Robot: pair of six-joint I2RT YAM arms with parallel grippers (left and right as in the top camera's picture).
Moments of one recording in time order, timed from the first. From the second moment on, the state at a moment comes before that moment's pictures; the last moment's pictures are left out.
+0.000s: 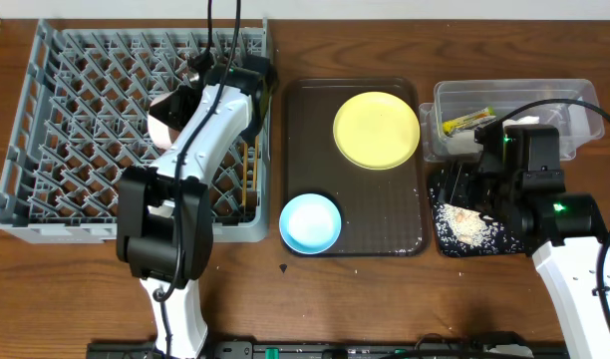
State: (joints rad) left arm -0.27 2.04 1.64 -1.24 -1.27 -0.34; right arm 0.08 1.16 1.01 -0.85 -0.29 0.36
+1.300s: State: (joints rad) left arm -0.50 2.04 1.65 -1.22 -0.88 -0.36; right arm 0.08 1.16 1.00 -0.85 -0.29 0.36
